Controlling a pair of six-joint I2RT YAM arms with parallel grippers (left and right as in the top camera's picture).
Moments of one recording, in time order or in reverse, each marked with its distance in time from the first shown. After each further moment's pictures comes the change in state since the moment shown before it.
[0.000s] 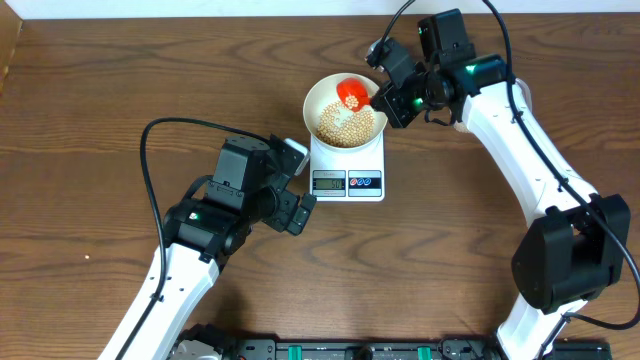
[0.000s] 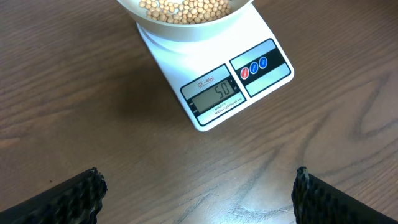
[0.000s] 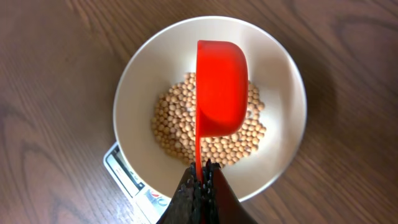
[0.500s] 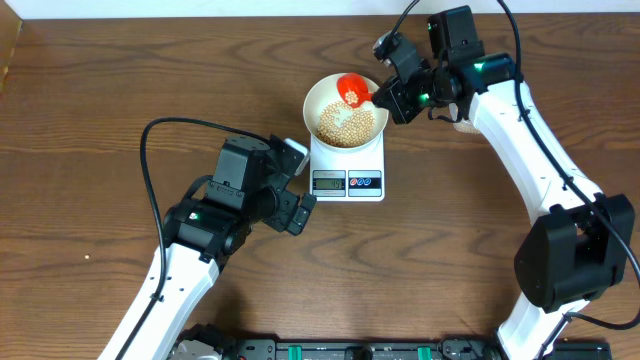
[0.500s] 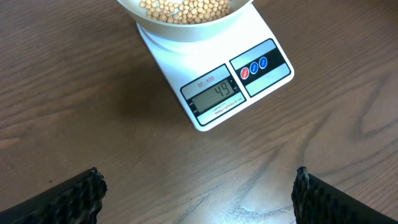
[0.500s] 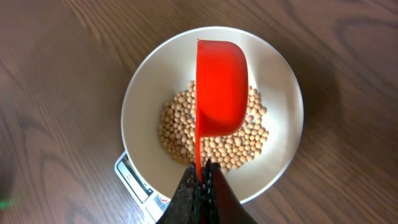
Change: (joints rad) left arm 0.000 0.000 0.000 0.000 0.000 0.000; right arm -0.030 0.000 0.000 0.014 -0.069 0.042
